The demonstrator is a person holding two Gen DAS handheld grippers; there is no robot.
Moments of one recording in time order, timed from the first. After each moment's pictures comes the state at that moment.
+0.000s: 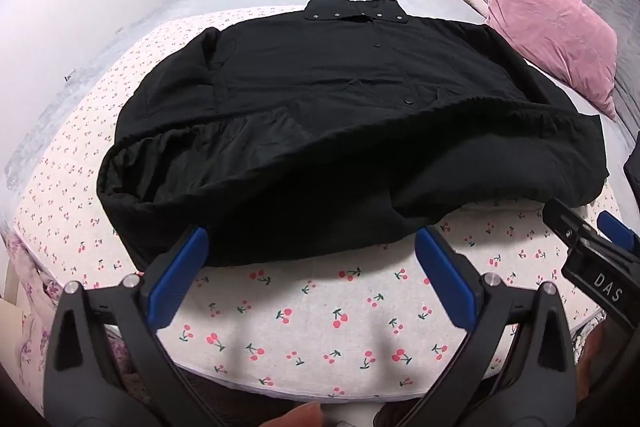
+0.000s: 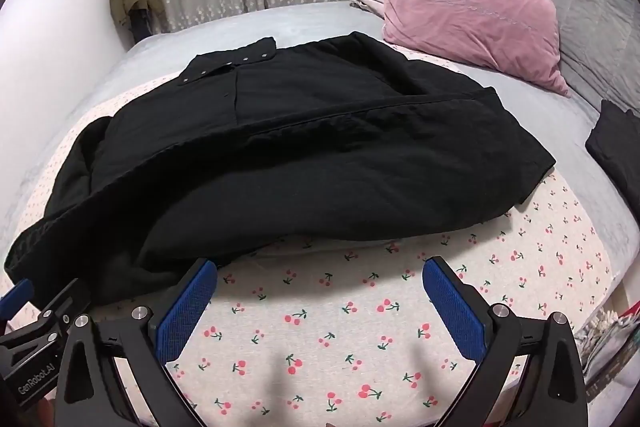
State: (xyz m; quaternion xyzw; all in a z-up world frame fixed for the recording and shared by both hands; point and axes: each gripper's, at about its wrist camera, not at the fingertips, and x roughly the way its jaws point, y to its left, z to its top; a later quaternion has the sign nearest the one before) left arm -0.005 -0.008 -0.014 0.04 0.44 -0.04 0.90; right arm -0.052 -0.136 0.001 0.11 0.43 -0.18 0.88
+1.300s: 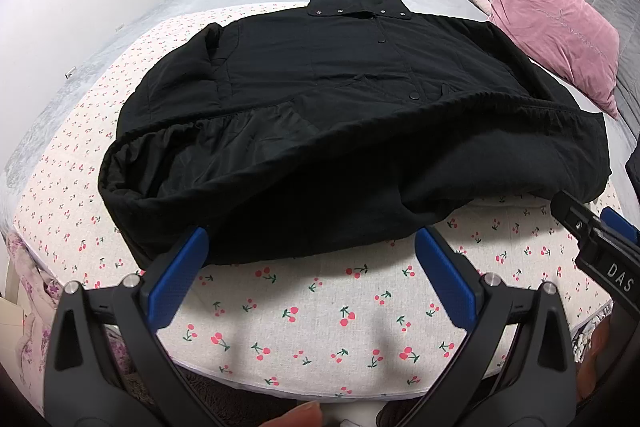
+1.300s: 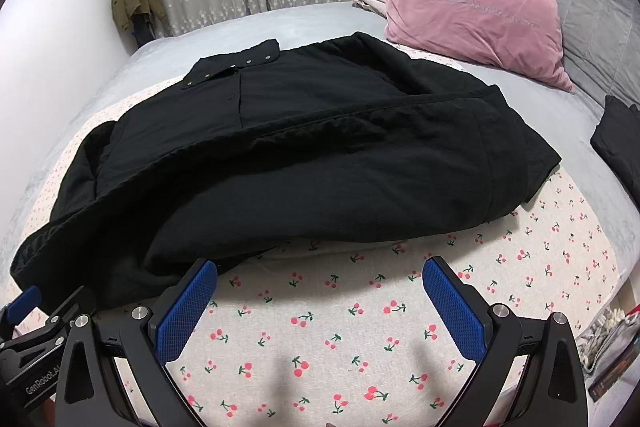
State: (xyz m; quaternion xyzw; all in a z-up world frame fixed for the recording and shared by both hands) left arm -0.004 0.003 -0.015 0.03 0.44 -0.04 0.90; right arm -0.053 -0.137 -0.001 0.12 0.42 -0.17 0.88
